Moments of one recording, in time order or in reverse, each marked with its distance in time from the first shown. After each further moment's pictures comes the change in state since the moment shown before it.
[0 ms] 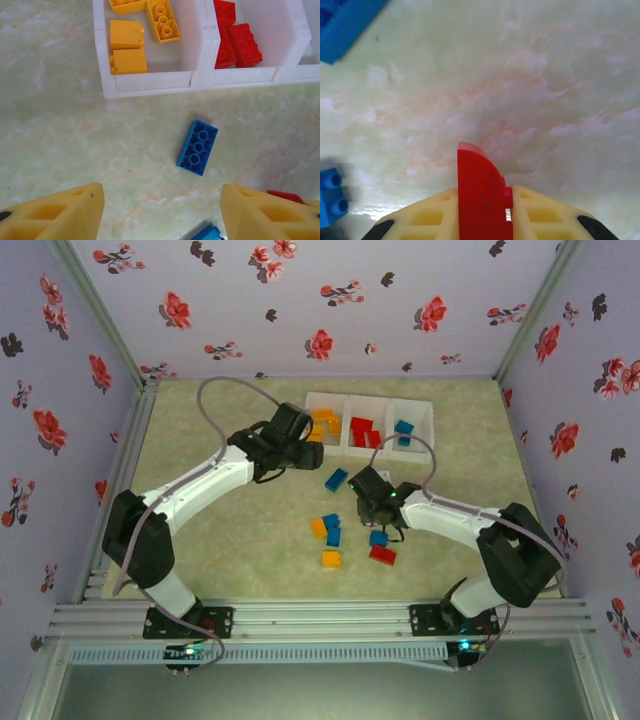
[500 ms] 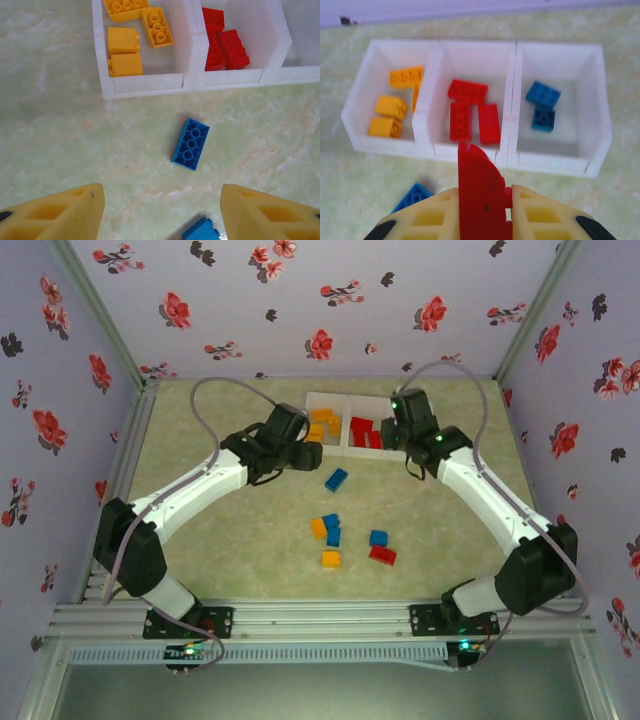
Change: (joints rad) left arm -0.013 -0.052 -0.018 -0.005 -0.001 0.000; right arm -0.283 -0.036 0.477 -0.093 -0.051 -0.260
